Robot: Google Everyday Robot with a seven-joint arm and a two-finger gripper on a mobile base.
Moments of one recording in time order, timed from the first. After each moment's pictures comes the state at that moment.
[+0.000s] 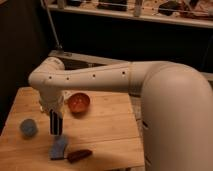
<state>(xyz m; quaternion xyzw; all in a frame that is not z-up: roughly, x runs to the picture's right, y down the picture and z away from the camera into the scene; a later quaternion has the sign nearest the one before) -0.257 0.101 0.676 -0.17 -0.30 -0.59 0.73</state>
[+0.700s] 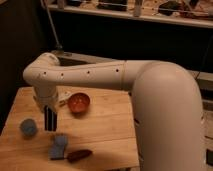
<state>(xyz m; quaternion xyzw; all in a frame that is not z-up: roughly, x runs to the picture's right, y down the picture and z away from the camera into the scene) -0.283 0.082 0.669 -0.15 -0.32 -0.60 0.72</state>
